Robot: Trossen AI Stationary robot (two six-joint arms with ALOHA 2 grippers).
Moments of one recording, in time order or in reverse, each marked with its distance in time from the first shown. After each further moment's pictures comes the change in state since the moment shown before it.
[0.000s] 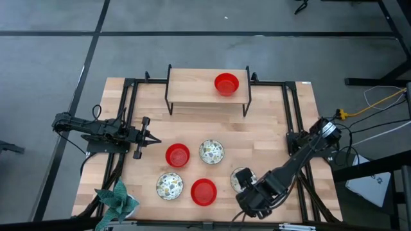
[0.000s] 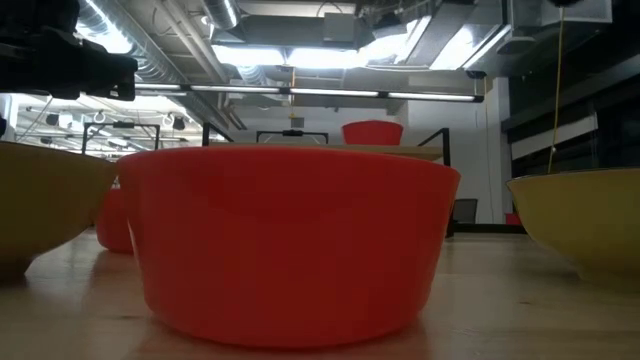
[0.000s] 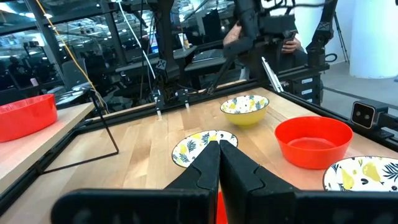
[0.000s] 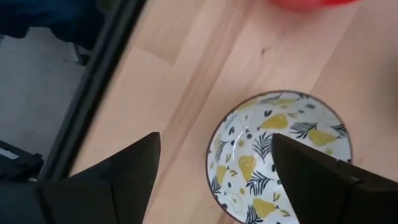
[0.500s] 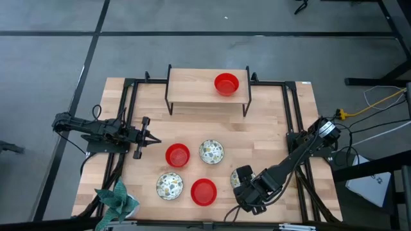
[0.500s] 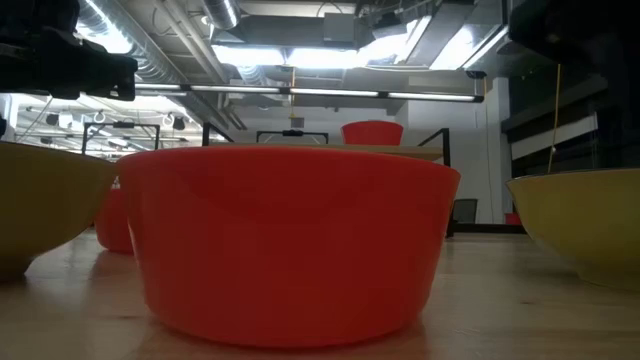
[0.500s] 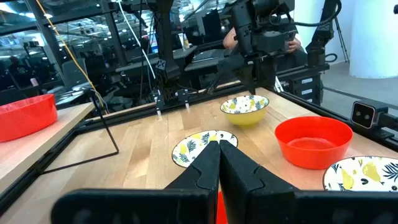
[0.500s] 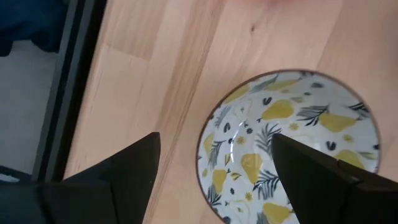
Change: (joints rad) left arm 0.000 0.000 0.000 0.000 0.000 0.000; right arm -0.026 0.000 -0.111 0.093 -0.008 0.115
